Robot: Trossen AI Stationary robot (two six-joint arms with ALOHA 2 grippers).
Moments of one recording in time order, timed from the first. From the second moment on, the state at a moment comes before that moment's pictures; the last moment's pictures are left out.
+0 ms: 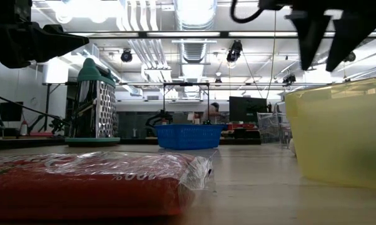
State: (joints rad) left arm -0.20 0.08 0.01 0.18 -0.29 0.56; right arm 0.55 1.81 1.48 -1.45 0.45 2.06
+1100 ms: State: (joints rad) left arm -0.20 0.08 0.01 0.18 -0.29 0.56; right arm 0.39 1.87 1.47 -1.12 0.60 1.78
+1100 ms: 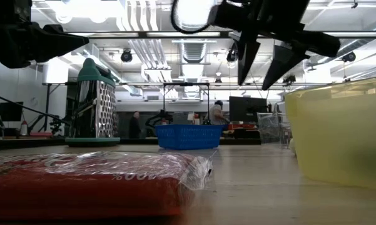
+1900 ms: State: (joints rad) left arm -0.20 0.08 0.01 0.18 -0.29 0.56; right arm 0.41 1.87 1.45 -0.58 0.33 1.07
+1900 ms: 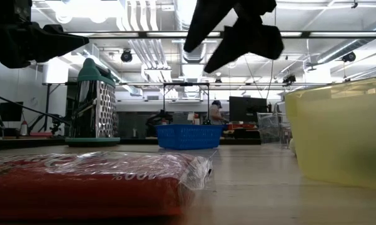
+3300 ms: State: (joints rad) left arm -0.20 0.09 0.01 0.18 -0.29 0.56; right arm 0.56 2.20 1.50 -0.27 0.34 0.69
